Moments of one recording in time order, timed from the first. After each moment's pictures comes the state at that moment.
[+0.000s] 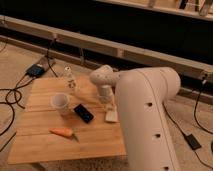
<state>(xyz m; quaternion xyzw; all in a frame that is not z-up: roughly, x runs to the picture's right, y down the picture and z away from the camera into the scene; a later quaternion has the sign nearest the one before) -0.004 0.144 0.889 -0.29 0.32 0.56 0.71</state>
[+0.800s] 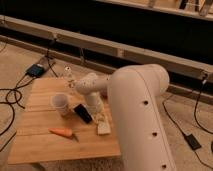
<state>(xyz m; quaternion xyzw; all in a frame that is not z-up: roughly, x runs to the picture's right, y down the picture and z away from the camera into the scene) -0.035 0.214 0.838 -0.35 0.37 0.46 0.73</state>
